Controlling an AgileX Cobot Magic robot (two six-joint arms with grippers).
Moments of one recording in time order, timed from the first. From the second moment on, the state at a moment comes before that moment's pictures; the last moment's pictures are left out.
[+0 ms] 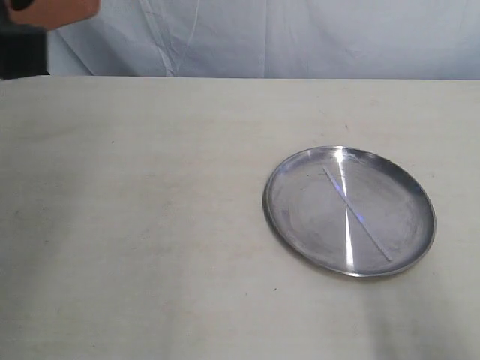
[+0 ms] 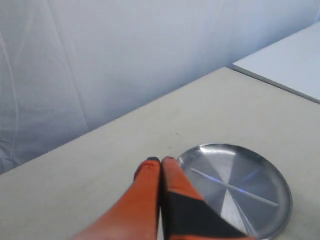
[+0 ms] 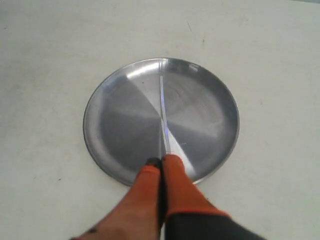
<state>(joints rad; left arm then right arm) -0.66 0.85 -0.92 -0.20 0.42 0.20 0.20 0.57 -0.65 -0.01 0.85 0.04</state>
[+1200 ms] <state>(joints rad) -0.66 0.49 -0.63 0.14 0.44 -0.25 0.20 0.33 -0.61 0.20 1.22 0.04</state>
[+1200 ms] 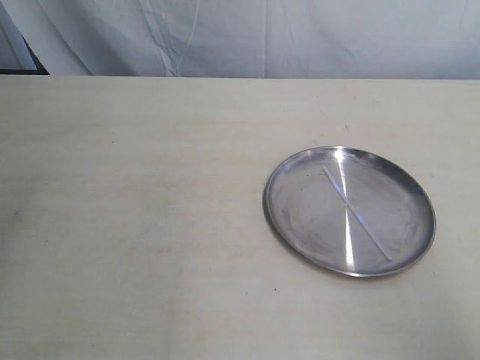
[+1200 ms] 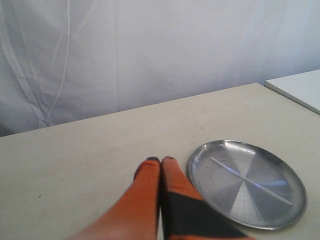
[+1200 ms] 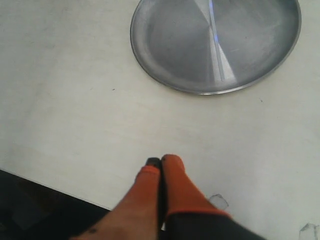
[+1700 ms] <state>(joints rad) -0.58 0.48 -0.56 -0.13 0.42 -0.25 0.20 0.33 -0.61 0.20 1.22 0.04</state>
